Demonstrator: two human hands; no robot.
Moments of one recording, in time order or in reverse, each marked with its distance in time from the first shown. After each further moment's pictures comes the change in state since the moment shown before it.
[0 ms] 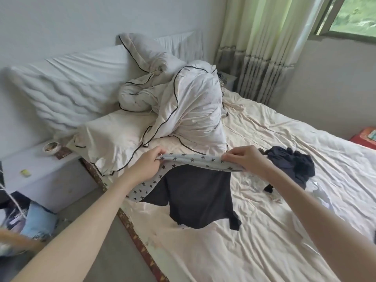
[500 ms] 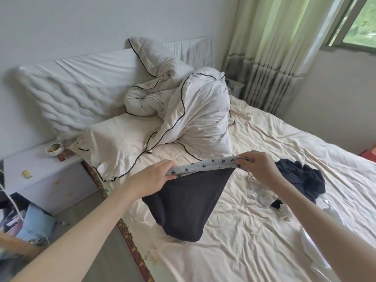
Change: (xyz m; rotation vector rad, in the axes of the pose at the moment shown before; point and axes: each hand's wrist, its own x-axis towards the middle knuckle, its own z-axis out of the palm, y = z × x) left_hand 0.021 -0.024 -0.002 0.225 -0.096 0.245; right_hand 0.051 0.015 -0.001 -0.244 0.212 -0.242
